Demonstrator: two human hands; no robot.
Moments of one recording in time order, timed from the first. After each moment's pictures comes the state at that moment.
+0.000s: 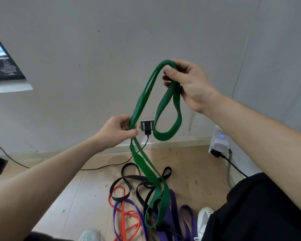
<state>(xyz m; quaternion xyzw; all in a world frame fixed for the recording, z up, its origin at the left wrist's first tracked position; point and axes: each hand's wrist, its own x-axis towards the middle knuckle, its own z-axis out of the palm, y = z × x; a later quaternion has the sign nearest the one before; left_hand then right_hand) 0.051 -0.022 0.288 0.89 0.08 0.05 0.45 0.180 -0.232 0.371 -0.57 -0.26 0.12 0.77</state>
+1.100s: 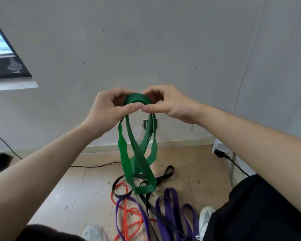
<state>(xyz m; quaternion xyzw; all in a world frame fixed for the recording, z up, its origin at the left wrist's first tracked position) 0.039 -0.028 0.342 0.83 0.00 0.21 0.52 0.152 -0.209 0.348 -0.71 -0.43 0.19 0.53</state>
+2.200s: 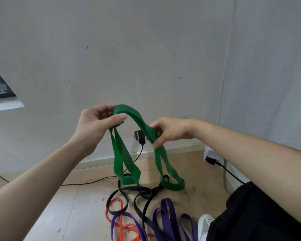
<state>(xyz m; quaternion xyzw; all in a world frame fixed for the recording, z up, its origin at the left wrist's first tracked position) 0.041 -0.042 0.348 0.76 0.07 0.20 0.61 0.175 -0.244 0.321 -0.78 -0.40 0.34 0.33</state>
